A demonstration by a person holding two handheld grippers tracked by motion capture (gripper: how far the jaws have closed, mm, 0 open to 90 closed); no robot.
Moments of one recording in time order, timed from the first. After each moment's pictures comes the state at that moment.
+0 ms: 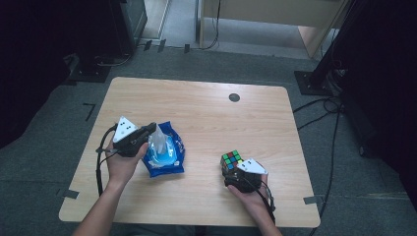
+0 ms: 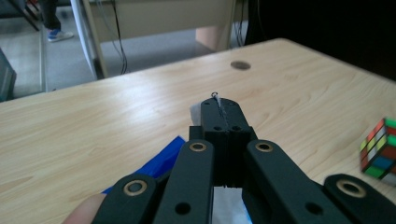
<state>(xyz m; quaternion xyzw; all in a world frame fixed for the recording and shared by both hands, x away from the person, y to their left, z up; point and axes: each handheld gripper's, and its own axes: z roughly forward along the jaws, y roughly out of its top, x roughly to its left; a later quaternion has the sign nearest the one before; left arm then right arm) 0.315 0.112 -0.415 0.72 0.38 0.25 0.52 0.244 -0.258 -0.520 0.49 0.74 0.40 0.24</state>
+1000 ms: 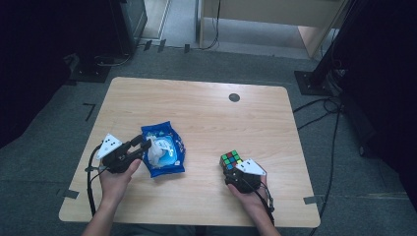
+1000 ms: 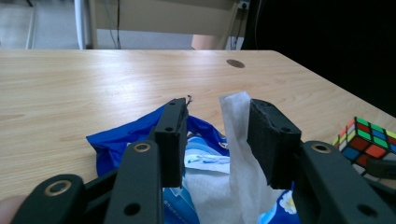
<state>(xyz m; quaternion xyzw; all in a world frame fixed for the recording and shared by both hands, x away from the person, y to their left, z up) 0.284 0.140 -0.449 0.69 0.42 0.20 0.56 0.242 -0.254 -0.520 0.49 0.74 0.39 0.26</state>
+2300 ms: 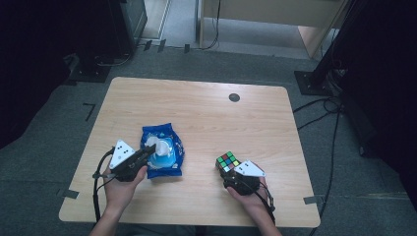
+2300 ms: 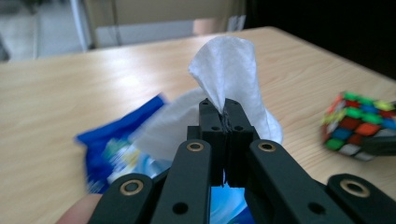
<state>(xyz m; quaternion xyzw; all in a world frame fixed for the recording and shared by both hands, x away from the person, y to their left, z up) 0.255 0.098 -0.429 0.72 0.38 0.22 0.53 0.238 -0.253 -0.513 0.45 0.75 0.42 0.24</state>
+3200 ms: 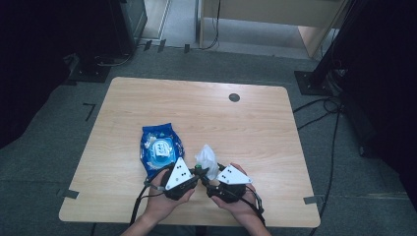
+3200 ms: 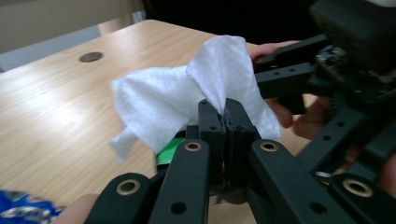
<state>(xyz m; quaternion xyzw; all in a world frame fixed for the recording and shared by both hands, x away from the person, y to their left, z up) 0.227 -0.007 -0.446 0.80 0.24 0.18 0.52 0.214 -0.204 -0.479 0.35 0.78 0.46 0.23</state>
